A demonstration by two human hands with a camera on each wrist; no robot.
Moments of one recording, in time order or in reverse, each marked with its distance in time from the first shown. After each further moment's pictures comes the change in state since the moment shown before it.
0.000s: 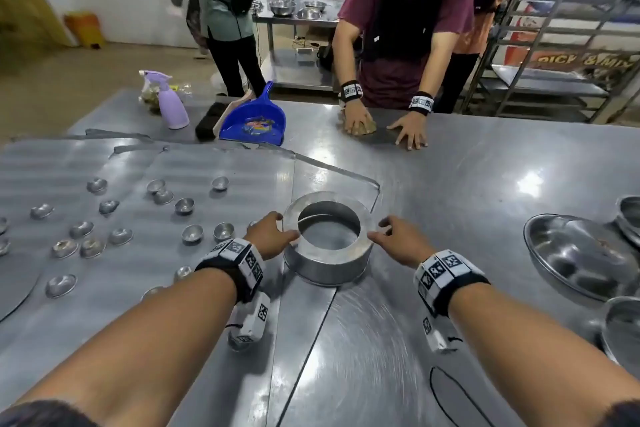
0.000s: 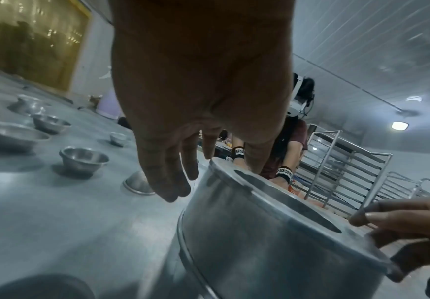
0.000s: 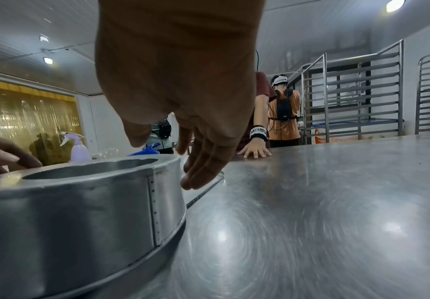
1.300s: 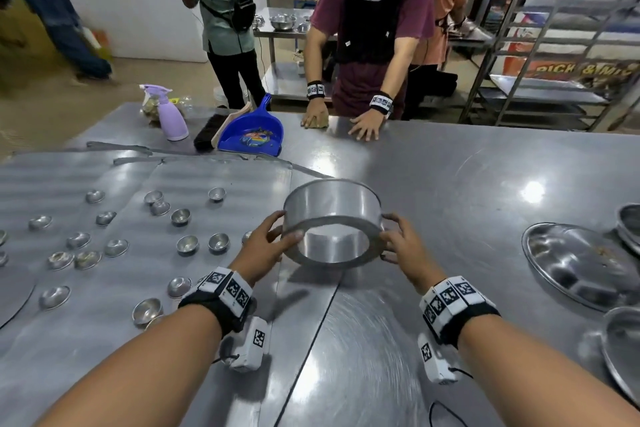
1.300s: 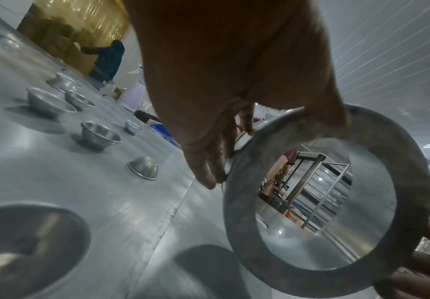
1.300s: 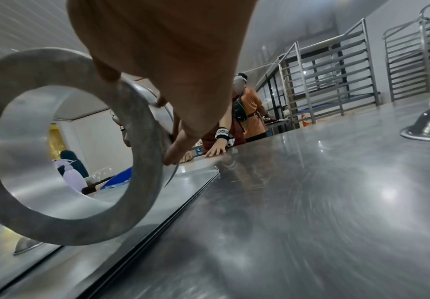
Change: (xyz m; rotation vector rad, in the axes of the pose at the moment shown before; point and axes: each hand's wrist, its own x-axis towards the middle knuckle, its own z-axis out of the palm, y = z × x) left_hand -0.043 0.016 0.004 -0.719 -0.013 0.205; right_hand -0.029 0.006 -0.007 0.857 0.029 -0.092
